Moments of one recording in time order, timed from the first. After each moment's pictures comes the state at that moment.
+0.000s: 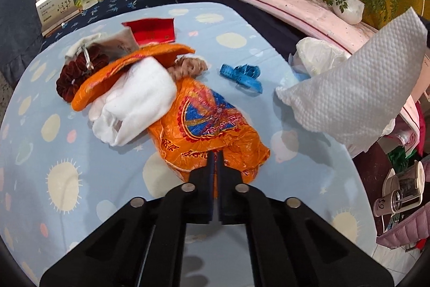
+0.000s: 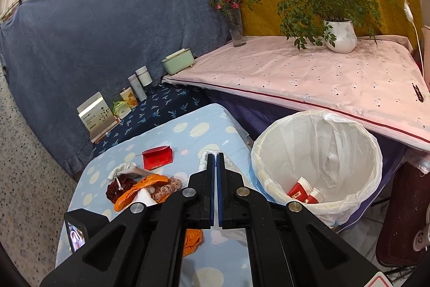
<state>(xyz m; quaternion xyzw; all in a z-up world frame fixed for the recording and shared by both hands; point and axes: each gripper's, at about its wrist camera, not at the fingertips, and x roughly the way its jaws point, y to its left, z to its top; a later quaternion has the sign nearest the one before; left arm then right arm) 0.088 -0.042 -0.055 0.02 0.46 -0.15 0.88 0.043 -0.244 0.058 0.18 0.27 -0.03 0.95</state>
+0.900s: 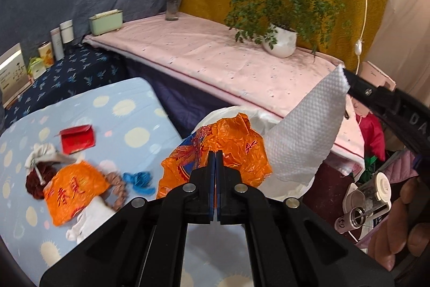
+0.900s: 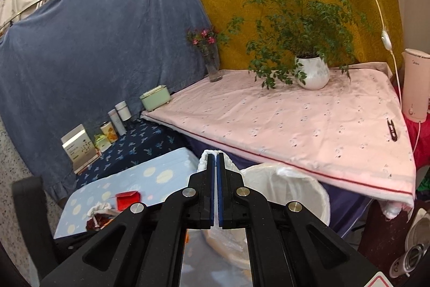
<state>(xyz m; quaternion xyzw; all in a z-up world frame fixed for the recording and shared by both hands) 0.102 -0.161 0.061 0.03 0.36 -0.29 0.89 0.043 -0.346 0.109 0.17 0.21 -0.09 0.96</state>
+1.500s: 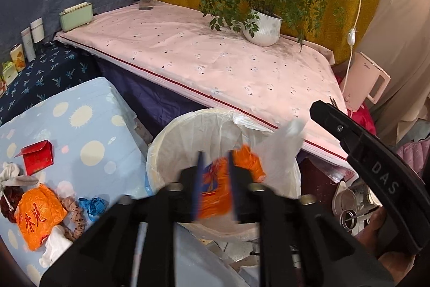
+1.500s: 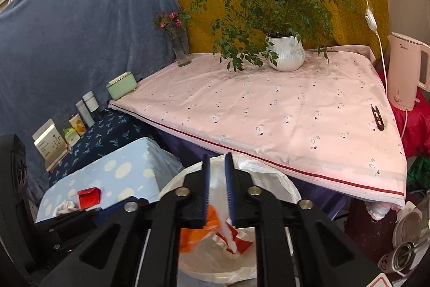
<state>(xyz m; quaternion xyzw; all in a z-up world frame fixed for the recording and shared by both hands) 0.141 -0.230 0.042 0.03 0.39 -0.32 0.86 0.075 -0.396 0.070 0.17 0.26 -0.14 0.94</state>
